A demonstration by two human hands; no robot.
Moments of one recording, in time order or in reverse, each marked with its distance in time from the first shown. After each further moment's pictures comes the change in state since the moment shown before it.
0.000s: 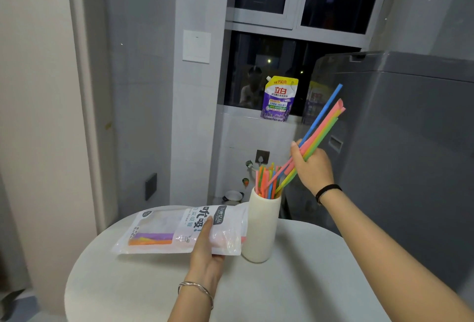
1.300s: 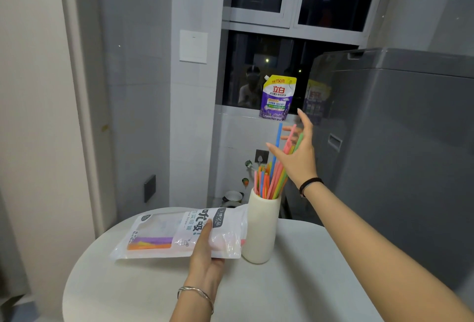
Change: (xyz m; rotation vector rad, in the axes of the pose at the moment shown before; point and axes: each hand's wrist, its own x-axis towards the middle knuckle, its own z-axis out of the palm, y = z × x) left_hand -0.002 -0.001 -0.001 0.005 0.022 -0.007; right_hand 0.014 -0.010 0.026 0.344 0.091 -0.098
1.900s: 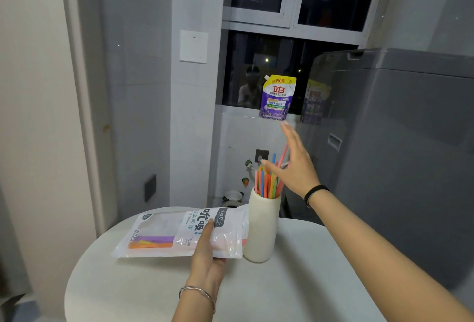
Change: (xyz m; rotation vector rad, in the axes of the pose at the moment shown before) left_hand 0.001 -0.001 -0.002 0.000 -0.025 0.000; right_hand -0.014 0.008 -0.008 -0.369 -0.266 -0.058
